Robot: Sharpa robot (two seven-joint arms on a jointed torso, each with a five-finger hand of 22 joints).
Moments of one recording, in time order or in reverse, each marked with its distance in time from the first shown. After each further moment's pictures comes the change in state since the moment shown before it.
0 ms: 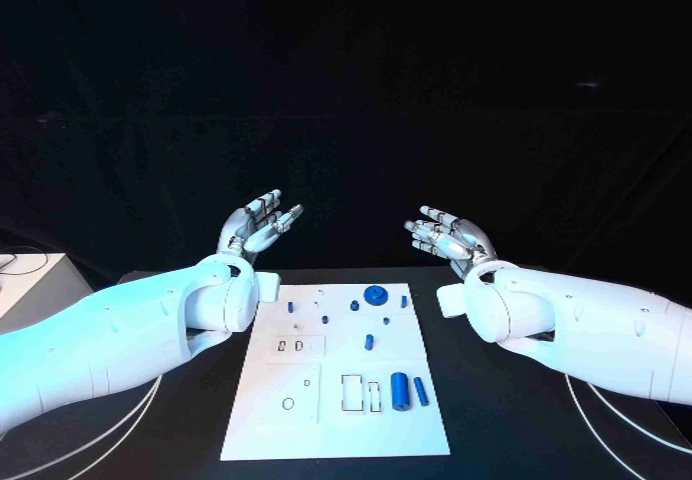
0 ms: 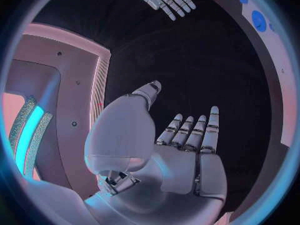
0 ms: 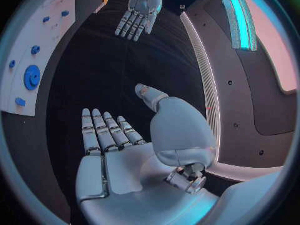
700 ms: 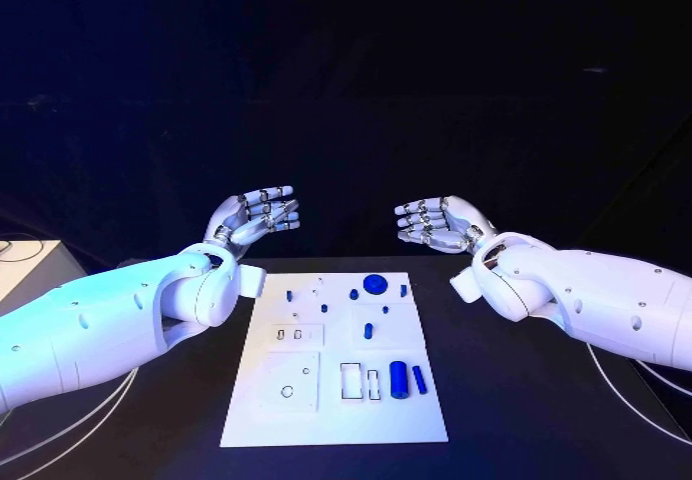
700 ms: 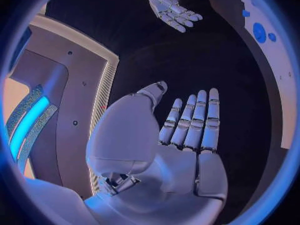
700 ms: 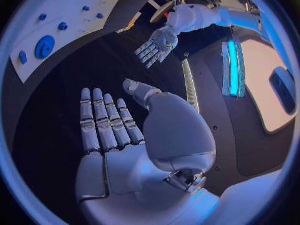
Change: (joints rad) left arm 0.009 -0.080 -0.003 0.052 -0.055 0.150 0.001; left_hand 0.073 0.011 0.035 -0.007 0.008 0.363 0.030 0.097 0.059 0.538 0.033 0.086 0.035 0.533 -0.076 0.166 0.092 0.098 0.326 0.003 0.111 0.045; right arm 0.050 0.000 -0.030 -0.089 -0.508 0.129 -0.047; right_hand 0.185 -0.035 0.061 -0.094 -0.034 0.421 0.044 0.101 0.068 0.481 -0.046 0.039 0.022 0.459 -0.070 0.095 0.055 0.070 0.388 -0.010 0.119 0.040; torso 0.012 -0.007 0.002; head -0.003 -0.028
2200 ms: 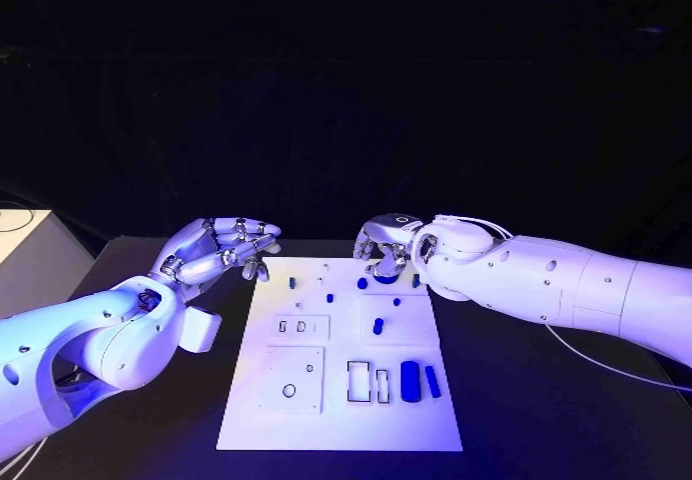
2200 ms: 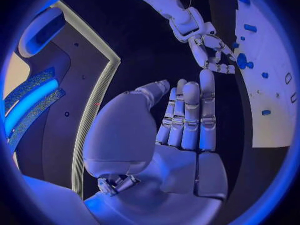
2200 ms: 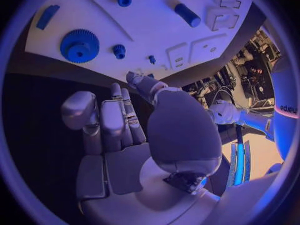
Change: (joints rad) left arm 0.010 -0.221 0.021 0.338 -0.090 0.156 -0.063; left_hand -0.020 -0.062 0.155 -0.048 0.000 0.236 -0.002 0.139 0.139 0.368 -0.134 0.110 0.116 0.342 -0.171 0.810 0.591 0.011 0.246 -0.170 0.647 0.383; right arm 0.046 0.164 0.005 -0.138 -0.967 0.189 -0.343; right_hand -0.006 -0.127 0.038 0.050 -0.002 0.286 -0.020 -0.001 0.047 0.266 -0.113 -0.009 0.004 0.566 -0.177 1.070 0.883 -0.024 0.592 -0.167 0.979 0.843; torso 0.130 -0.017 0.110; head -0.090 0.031
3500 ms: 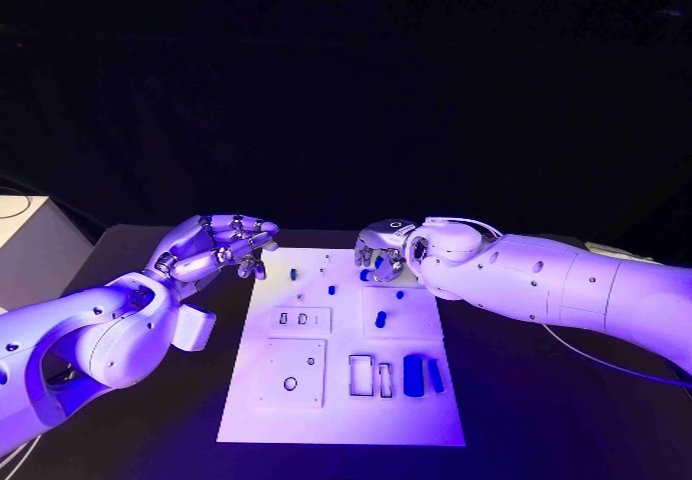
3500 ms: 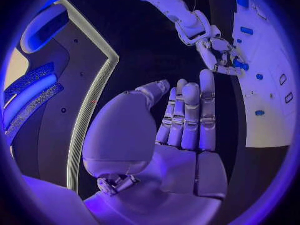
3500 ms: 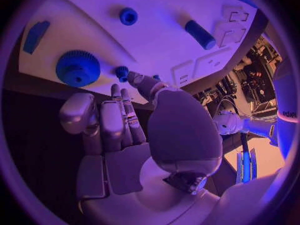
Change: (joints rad) left arm 0.006 -0.006 0.001 0.005 0.007 0.036 -0.014; left_hand 0.000 0.000 0.000 0.000 0.000 -0.004 0.004 0.000 0.003 -0.003 -0.003 0.005 0.005 0.003 0.004 0.018 0.015 0.000 -0.007 0.000 0.011 0.007; right arm -0.016 0.020 -0.003 -0.028 -0.047 0.070 -0.029; right_hand -0.004 -0.004 -0.012 0.012 0.006 -0.004 -0.004 -0.004 0.008 -0.024 0.000 0.000 0.004 -0.004 0.004 0.025 0.006 -0.015 0.007 0.000 0.019 0.031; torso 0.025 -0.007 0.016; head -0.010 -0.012
